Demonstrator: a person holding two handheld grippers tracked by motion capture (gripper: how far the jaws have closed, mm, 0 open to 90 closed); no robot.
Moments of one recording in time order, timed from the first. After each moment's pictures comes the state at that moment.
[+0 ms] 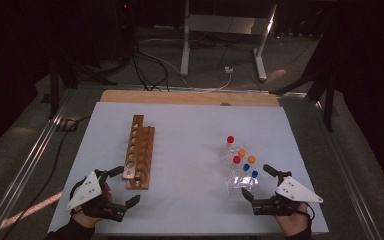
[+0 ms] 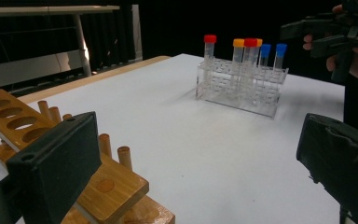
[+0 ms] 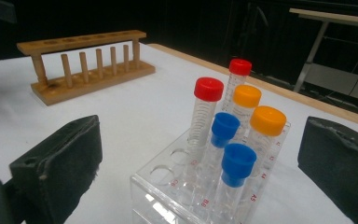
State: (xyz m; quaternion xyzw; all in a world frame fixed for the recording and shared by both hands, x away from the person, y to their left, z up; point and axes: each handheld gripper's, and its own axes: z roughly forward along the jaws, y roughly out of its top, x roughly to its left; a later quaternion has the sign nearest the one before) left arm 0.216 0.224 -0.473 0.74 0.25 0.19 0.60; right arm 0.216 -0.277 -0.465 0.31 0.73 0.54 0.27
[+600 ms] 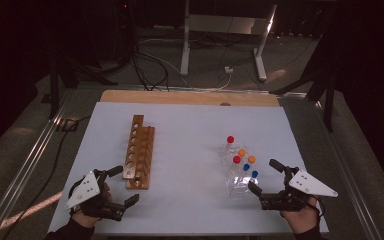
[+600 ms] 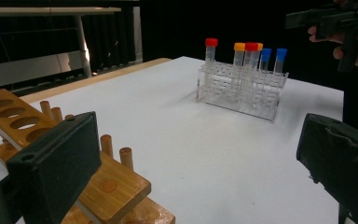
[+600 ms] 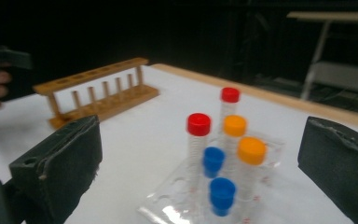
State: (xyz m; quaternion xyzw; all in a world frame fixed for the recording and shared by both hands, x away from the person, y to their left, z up) left arm 0.217 0.225 -0.472 0.73 0.25 0.18 0.61; right arm 0.220 -0.288 -0.438 0.34 0.71 0.58 0.23
